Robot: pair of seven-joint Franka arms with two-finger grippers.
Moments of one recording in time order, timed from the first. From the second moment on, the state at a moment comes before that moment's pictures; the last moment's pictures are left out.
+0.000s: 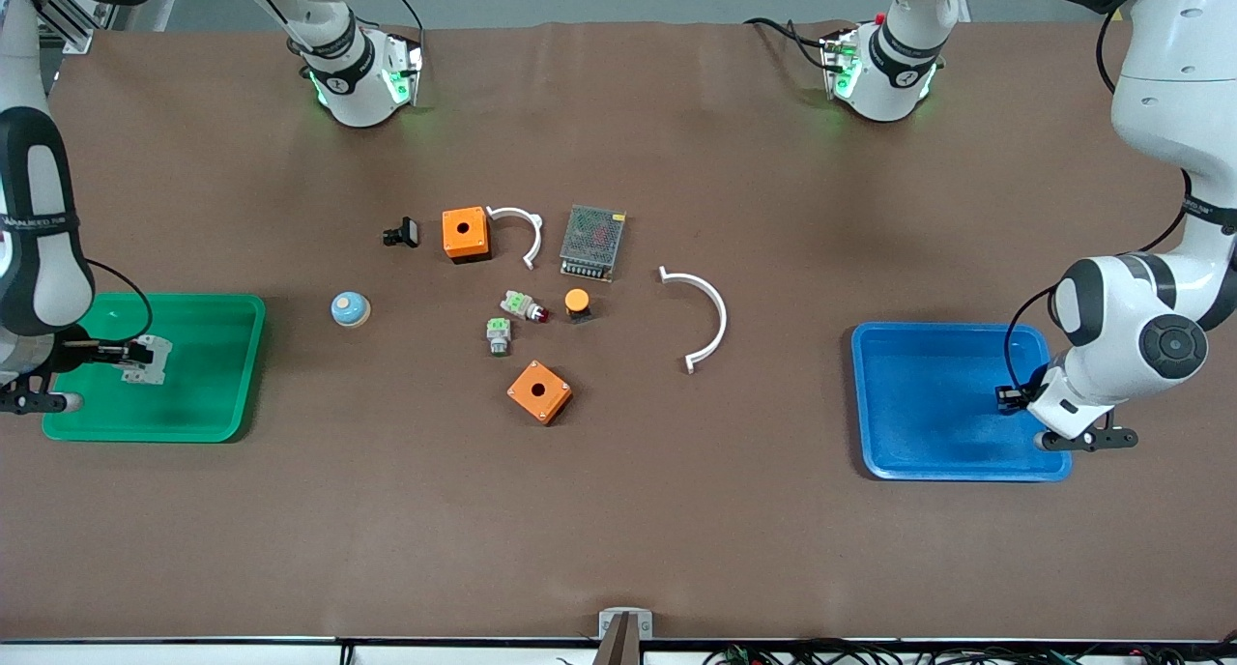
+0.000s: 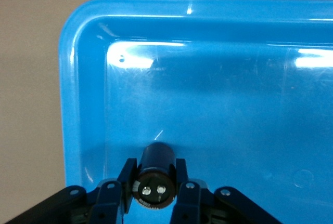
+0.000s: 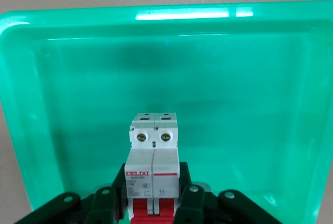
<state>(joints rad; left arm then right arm) 0.25 0.64 -0.12 -1.76 0.23 2.39 -0.03 -0.32 0.60 -0.11 -1.66 0.01 2.09 -0.39</state>
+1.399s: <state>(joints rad) 0.25 0.13 -0.33 -1.50 0.19 1.68 -0.03 -0.27 0.44 -0.09 -1.63 0.01 1.86 -0.28</state>
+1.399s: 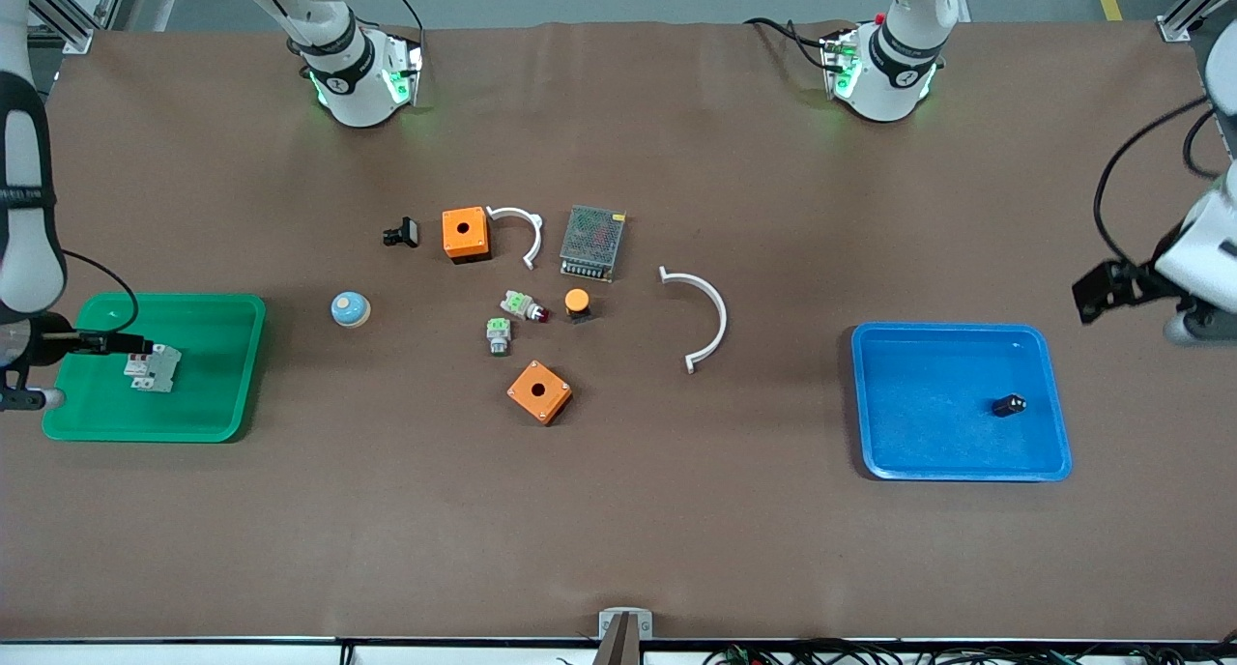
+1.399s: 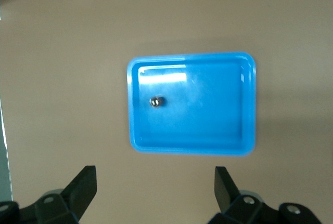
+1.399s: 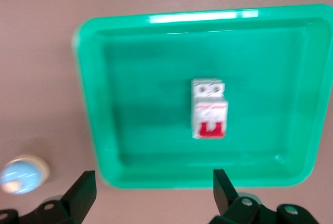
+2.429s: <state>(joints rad) -0.01 -0.02 -0.10 -1.52 0.04 1.50 -0.04 -0.05 0.11 -0.08 -1.83 0.02 1.84 -0.12</state>
